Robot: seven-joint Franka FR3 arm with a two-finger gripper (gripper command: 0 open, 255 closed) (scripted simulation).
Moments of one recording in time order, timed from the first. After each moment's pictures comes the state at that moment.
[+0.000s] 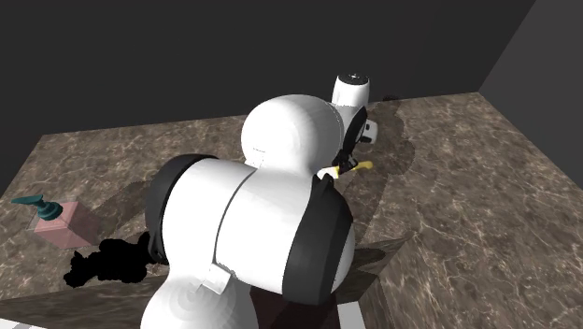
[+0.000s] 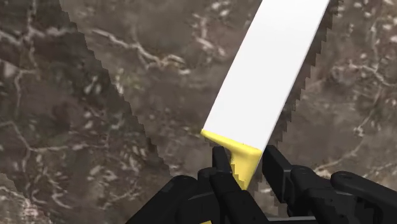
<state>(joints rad) -0.30 0.34 -0.18 -1.86 0.05 2.26 0.61</state>
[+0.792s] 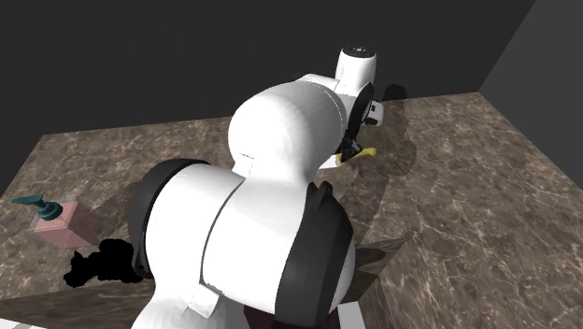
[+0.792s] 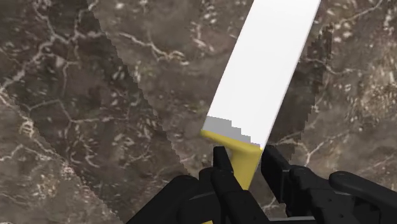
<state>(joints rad) -0.30 0.27 -0.19 -1.79 0.03 2.12 0.61</state>
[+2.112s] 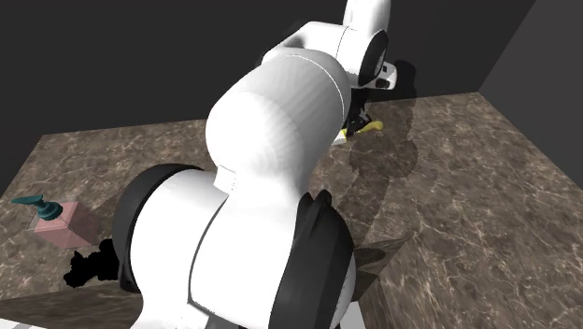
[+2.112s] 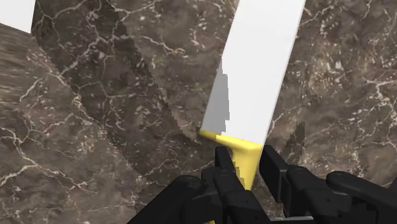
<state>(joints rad) -0.29 0.22 -0.19 -1.59 0.02 1.87 0.62</state>
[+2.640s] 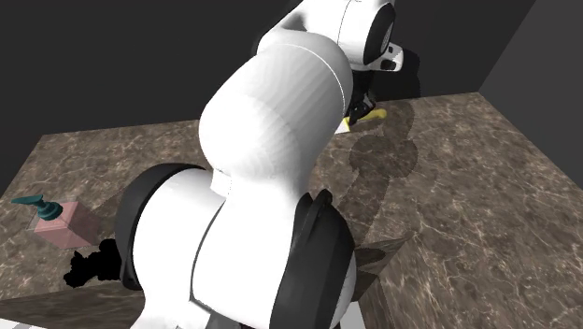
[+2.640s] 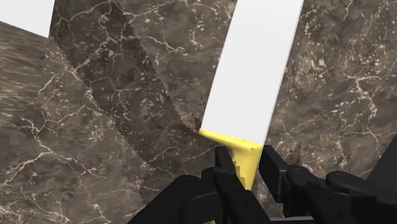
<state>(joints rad) -0.30 0.22 -0.19 -1.47 0.02 1.76 0.62</state>
